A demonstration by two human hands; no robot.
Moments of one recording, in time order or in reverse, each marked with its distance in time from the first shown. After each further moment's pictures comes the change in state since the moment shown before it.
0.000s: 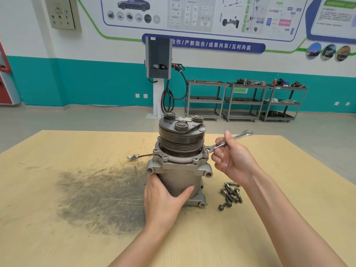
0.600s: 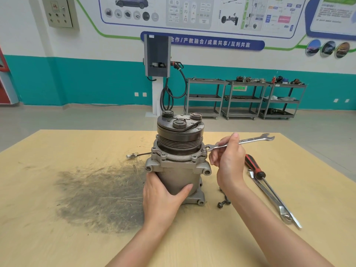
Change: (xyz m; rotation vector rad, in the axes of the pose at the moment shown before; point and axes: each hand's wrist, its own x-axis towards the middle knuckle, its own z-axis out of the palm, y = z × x) left_hand 0.001 -0.001 0.001 -0.003 -0.003 -0.003; right_hand 0.002 0.036 0.021 -0.089 0.363 -0.538
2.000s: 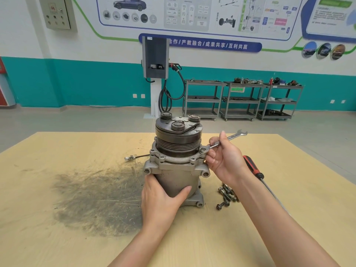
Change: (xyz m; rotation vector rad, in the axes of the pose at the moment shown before) left_hand -0.002 0.003 -0.001 -0.002 0.007 0.014; right_hand 0.012 -0.023 -0.006 0.246 -0.304 0.502
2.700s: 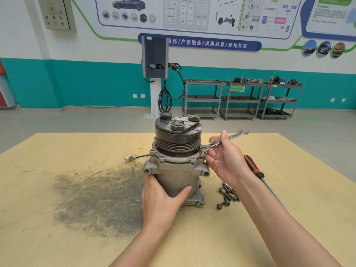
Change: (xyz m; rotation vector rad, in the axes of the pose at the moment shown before) left_hand 0.001 -0.002 0.001 0.000 -0.001 0.002; right_hand 0.005 0.002 -0.002 -0.009 0.049 -0.016
